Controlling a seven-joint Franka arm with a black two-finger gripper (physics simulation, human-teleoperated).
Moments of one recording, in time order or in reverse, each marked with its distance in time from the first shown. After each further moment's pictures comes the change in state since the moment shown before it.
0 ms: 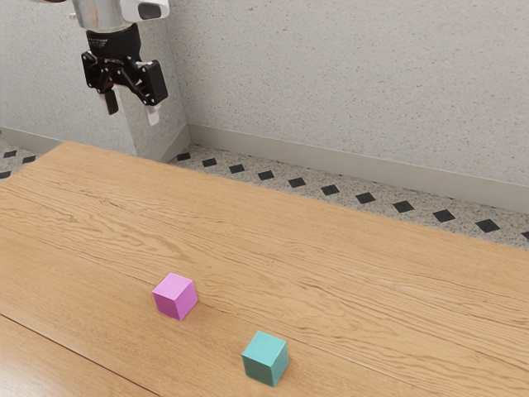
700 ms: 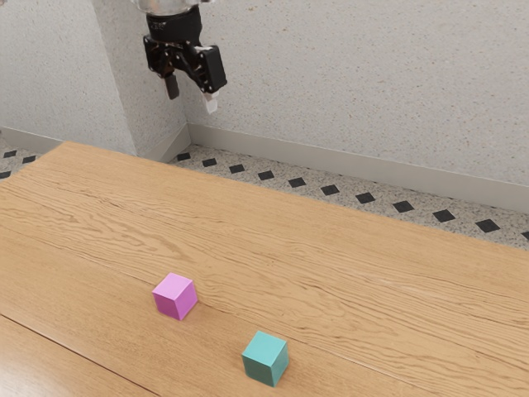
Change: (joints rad) arm -0.004 0.189 -0.186 0.256 0.016 -0.022 -0.005
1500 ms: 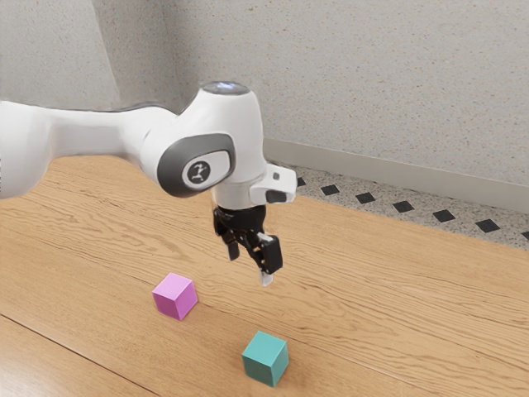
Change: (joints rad) arm -0.038 -0.136 -0.143 -0.857 -0.098 0.665 -0.033
